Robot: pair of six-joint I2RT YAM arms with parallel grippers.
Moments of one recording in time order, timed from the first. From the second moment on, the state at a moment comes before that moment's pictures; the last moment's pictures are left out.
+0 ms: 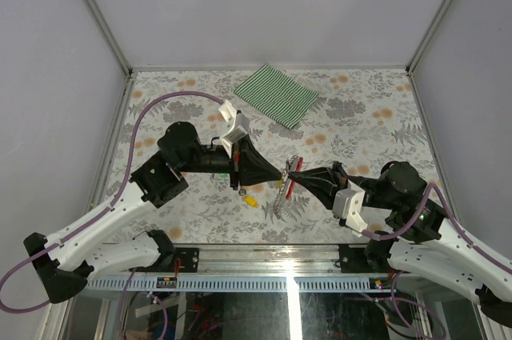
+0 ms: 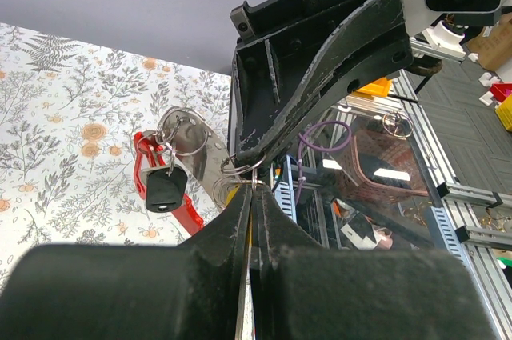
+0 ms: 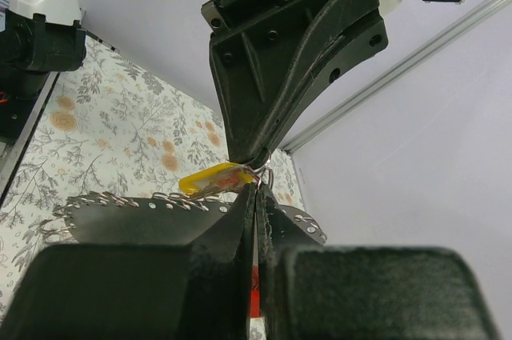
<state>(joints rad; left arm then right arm) -0.85 0.99 1.01 0.01 0.75 -0.33 0.96 0.60 0.76 -0.04 -0.52 -0.73</state>
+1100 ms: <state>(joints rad) -0.85 0.98 1.01 0.00 0.72 -0.33 0.96 0.60 0.77 -0.02 -0.57 -0.67</state>
